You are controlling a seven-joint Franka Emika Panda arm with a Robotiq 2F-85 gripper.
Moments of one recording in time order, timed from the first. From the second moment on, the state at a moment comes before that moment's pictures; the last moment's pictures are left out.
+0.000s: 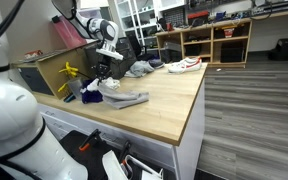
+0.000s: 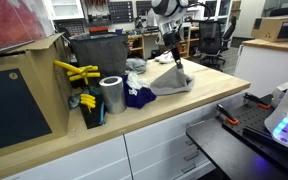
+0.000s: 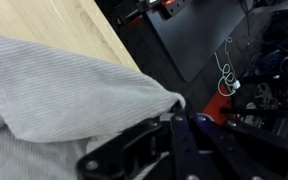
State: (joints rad) arm 0.02 0.33 0.25 -1.98 0.18 1.66 -0.76
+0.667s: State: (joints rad) arm 0.07 0.23 0.25 -2.06 0.18 1.61 -0.97
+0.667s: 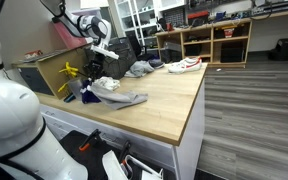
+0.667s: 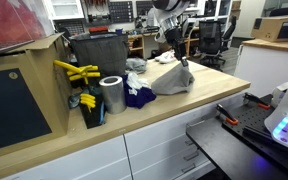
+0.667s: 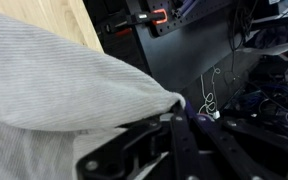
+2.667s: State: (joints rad) arm -0.01 0.37 0.06 -1.92 0.20 1.78 -0.67
